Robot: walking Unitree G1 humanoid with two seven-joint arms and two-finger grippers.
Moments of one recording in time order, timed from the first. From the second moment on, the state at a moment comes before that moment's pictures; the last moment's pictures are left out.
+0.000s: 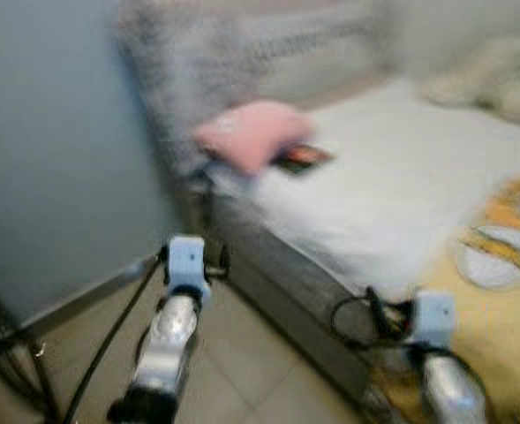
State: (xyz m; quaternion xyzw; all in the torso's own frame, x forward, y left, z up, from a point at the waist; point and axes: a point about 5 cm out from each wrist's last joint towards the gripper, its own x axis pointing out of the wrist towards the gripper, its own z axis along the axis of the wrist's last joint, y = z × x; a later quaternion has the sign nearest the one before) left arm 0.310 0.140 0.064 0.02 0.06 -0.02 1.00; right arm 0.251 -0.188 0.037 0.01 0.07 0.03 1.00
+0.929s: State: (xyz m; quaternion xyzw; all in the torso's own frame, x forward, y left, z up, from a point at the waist) left arm 0.300 0.159 0.044 0.07 0.10 -0.02 0.99; right arm 0.251 -0.192 0.031 0.02 0.07 0.02 1.00
